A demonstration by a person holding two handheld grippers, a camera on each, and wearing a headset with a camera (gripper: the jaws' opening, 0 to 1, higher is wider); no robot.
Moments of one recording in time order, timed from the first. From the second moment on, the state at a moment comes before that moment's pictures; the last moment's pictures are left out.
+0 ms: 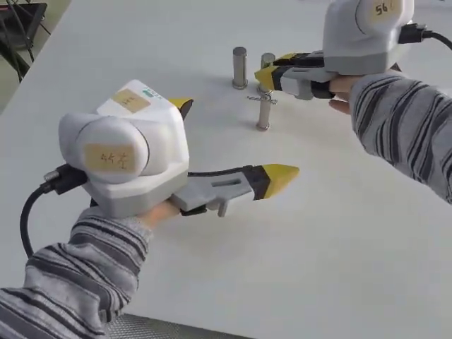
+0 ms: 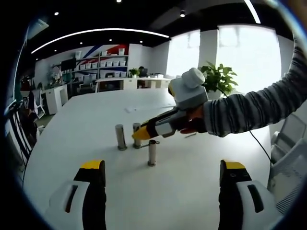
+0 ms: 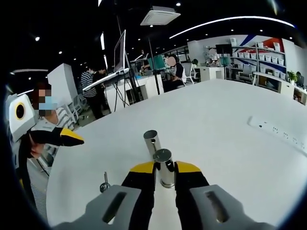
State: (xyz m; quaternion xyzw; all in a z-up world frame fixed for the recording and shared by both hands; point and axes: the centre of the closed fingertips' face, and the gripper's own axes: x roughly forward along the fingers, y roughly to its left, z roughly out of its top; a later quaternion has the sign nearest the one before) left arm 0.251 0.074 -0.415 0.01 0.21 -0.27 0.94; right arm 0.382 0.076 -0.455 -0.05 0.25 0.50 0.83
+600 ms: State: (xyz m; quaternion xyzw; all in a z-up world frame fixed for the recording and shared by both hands) left arm 0.249 0.070 -0.416 0.01 0.22 -0.28 0.94; right arm 0.386 0.051 -0.447 -0.12 0.22 0.46 0.85
